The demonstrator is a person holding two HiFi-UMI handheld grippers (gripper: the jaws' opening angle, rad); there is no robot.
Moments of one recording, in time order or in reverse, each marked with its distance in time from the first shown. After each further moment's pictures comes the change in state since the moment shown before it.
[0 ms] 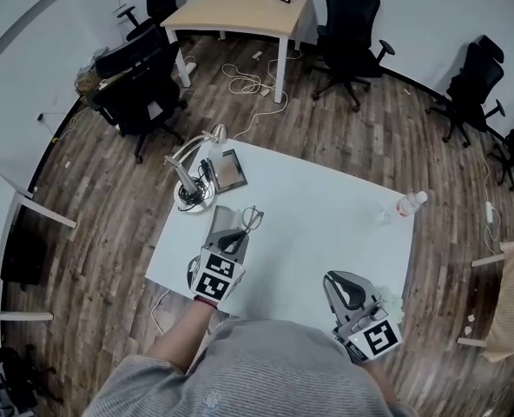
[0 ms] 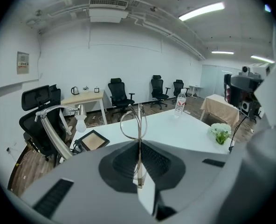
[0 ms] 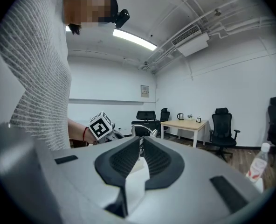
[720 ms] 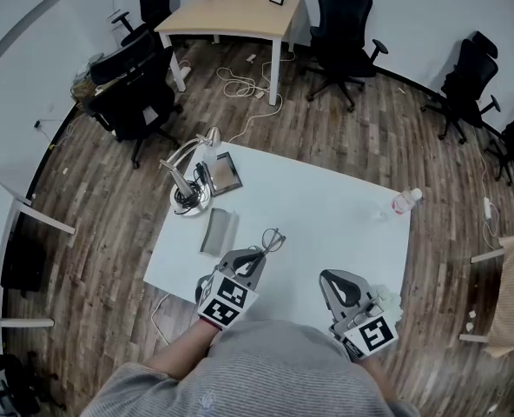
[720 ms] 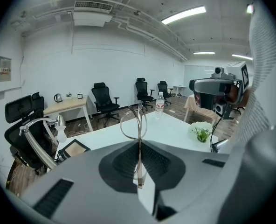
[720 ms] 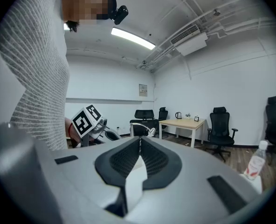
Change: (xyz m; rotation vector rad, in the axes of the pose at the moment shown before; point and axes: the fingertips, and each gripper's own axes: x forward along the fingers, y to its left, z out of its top) left arm -0.017 -0.078 0.014 0.115 -0.034 -0.154; right arm 0.000 -0.004 -0.009 0.009 0.014 -0.021
